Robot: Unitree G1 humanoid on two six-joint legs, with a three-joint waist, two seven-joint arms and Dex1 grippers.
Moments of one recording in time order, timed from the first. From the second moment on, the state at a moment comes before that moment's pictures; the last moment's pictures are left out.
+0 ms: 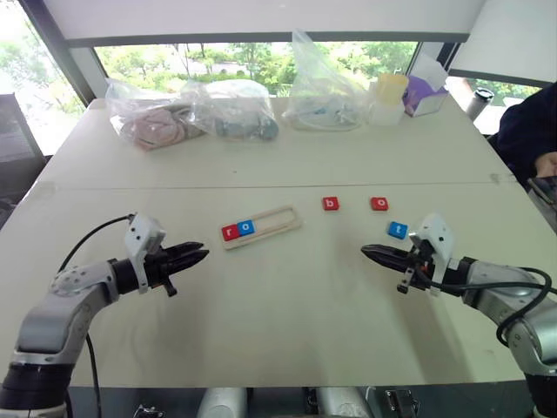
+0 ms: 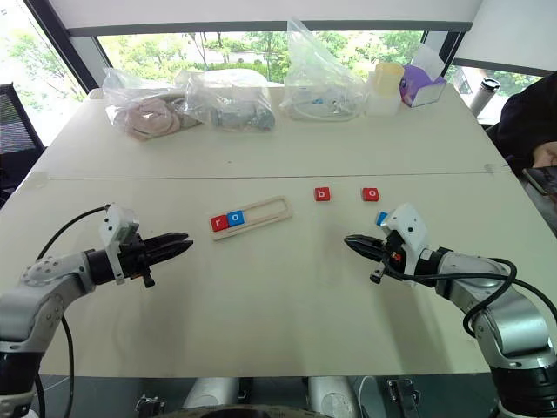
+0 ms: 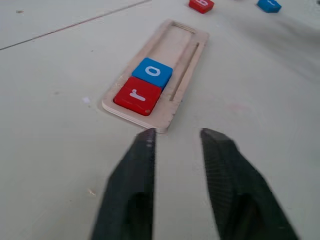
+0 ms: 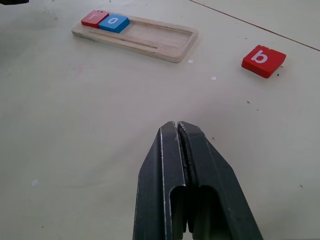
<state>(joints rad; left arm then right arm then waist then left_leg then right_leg) -0.11 0.75 0.13 -0.12 -0.51 0.49 -0.99 -0.02 -0.76 -0.16 -0.40 0.53 0.59 0.82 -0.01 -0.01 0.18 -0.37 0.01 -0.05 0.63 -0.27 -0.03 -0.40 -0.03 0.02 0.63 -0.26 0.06</state>
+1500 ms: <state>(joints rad) -0.72 0.52 -0.11 0.93 -0.11 -0.19 -1.21 -0.02 -0.69 -0.13 -0.47 0.48 0.56 0.69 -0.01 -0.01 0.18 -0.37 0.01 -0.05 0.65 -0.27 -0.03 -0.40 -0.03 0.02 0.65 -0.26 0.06</state>
